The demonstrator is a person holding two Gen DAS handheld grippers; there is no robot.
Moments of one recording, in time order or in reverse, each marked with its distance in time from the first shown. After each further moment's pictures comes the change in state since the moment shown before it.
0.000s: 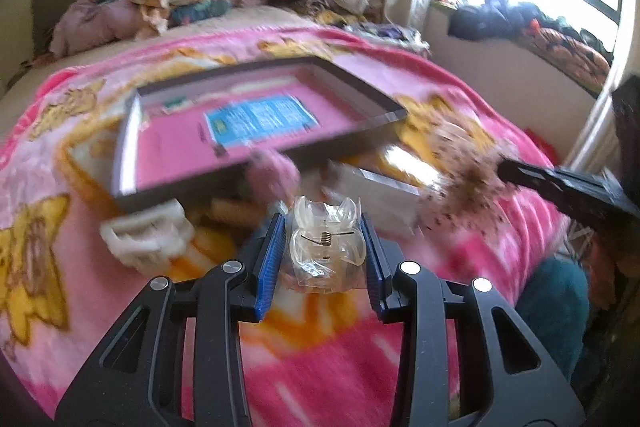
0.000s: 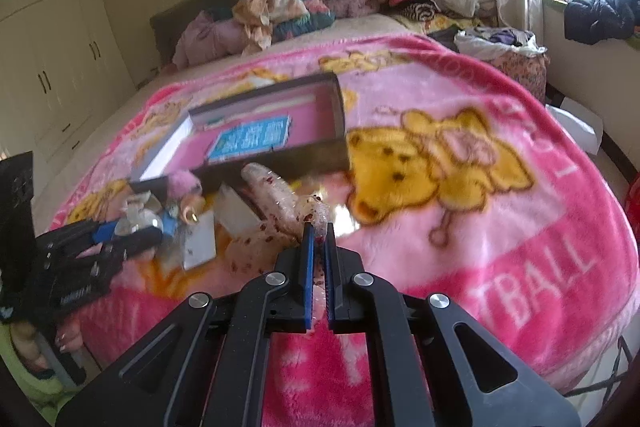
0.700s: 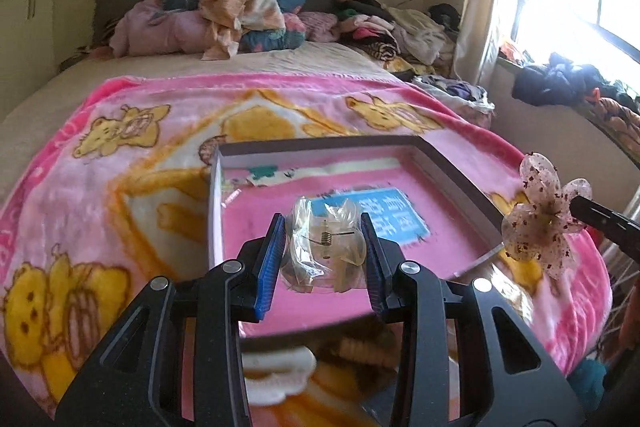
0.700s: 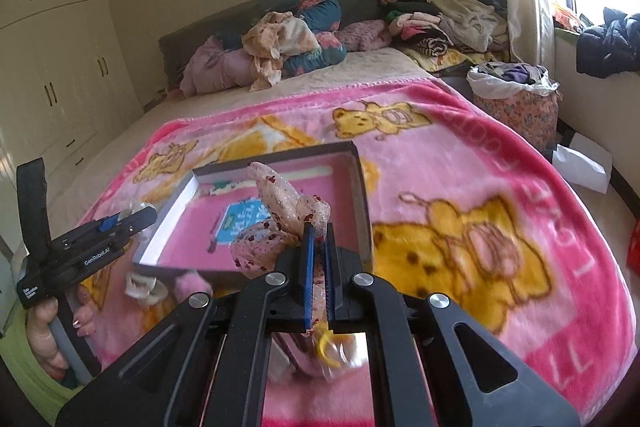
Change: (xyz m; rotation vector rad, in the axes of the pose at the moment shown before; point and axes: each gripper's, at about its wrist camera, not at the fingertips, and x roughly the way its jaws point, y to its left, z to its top) left arm 0.016 0.083 0.067 -0.150 -0.129 0.176; right arm 0.036 0.020 0.085 -0.033 -0.083 0.022
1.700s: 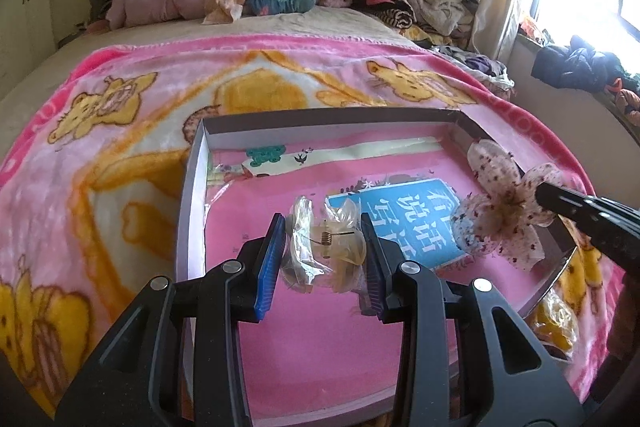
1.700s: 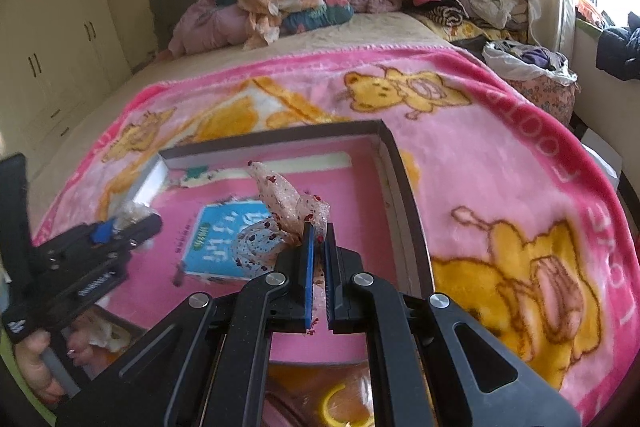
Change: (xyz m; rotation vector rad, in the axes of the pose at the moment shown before) left arm 0.079 0.013 0.005 -0.019 0.135 0.018; right arm 0.126 0.017 0.020 -0.041 0.170 -0.059
